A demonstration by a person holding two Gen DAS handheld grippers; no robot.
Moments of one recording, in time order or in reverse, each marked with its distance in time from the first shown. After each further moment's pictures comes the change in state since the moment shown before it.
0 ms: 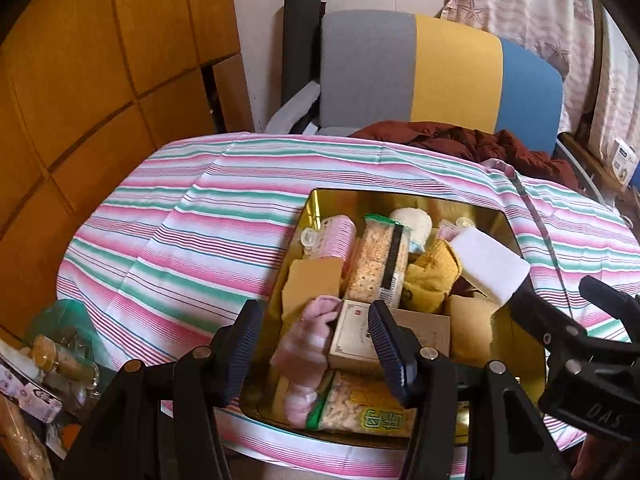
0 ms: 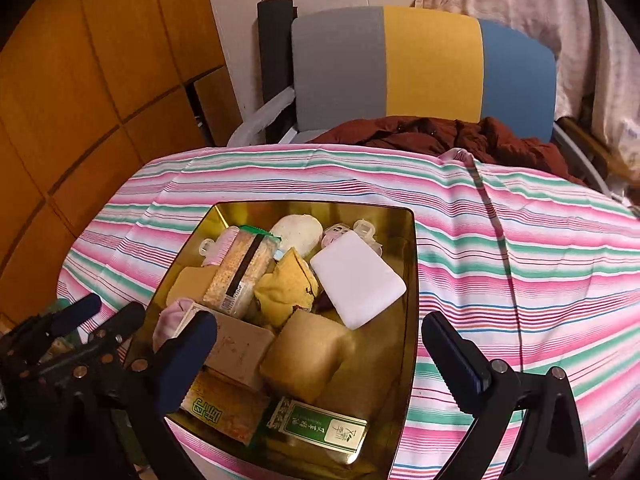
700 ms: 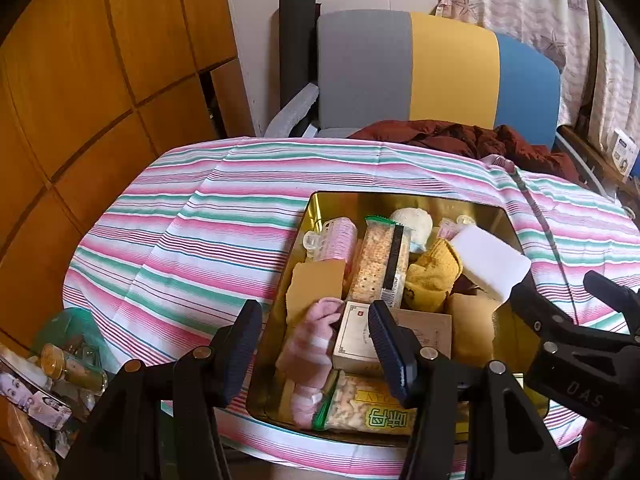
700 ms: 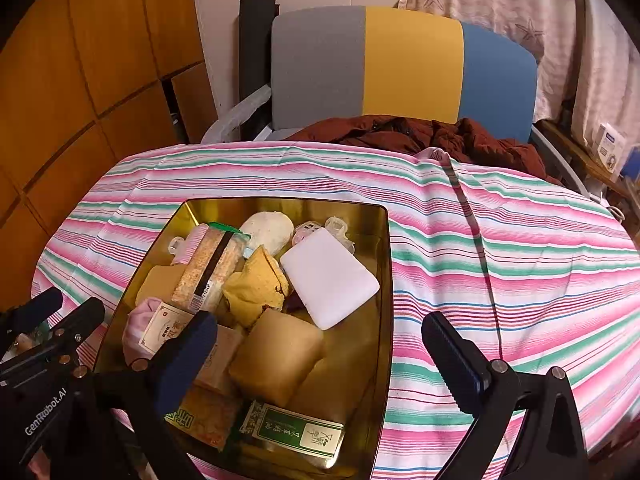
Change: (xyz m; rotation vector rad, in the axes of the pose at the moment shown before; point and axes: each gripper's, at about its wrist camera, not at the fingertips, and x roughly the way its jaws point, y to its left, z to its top) left arm -0.002 -0.001 0.003 0.024 -0.002 0.002; right arm 0.007 -0.005 -0.001 0.004 0.000 -0.096
